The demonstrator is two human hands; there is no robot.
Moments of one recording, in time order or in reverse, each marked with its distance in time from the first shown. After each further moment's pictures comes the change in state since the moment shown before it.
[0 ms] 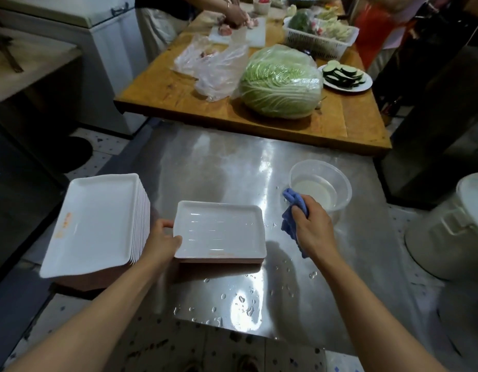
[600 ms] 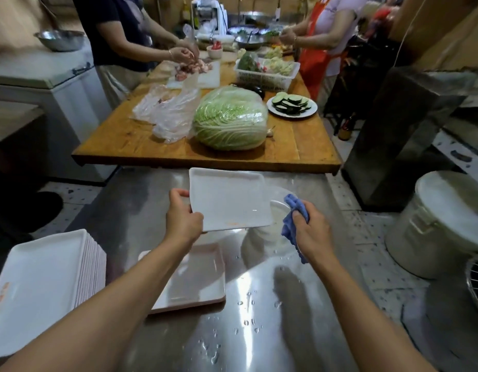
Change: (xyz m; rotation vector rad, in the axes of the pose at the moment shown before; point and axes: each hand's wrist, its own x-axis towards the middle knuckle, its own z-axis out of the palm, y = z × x) left_hand -0.015 0.157 0.105 -0.077 -0.036 0.339; right_hand 0.037 0.017 -0.088 0.125 0.209 0.045
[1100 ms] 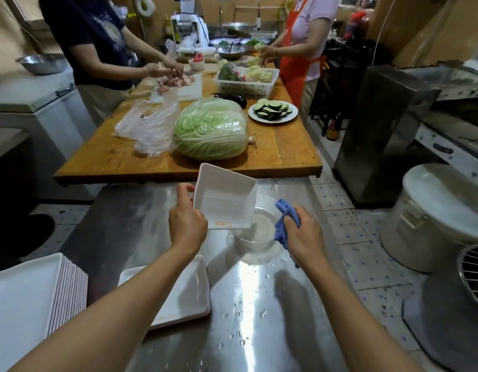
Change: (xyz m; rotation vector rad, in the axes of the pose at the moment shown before) left_hand -0.009 0.028 0.054 0.338 0.156 0.404; right_hand 0.013 0.016 -0.033 -0.105 0.036 0.018
